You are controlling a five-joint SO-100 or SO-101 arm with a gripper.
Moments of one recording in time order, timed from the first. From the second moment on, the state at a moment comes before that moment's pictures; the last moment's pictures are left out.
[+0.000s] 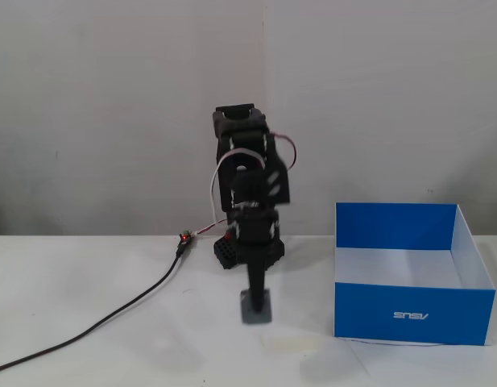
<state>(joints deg) -17.1 99.7 94.2 75.1 18.8</state>
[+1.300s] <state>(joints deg) -72.0 112.8 87.7 79.8 22.7</state>
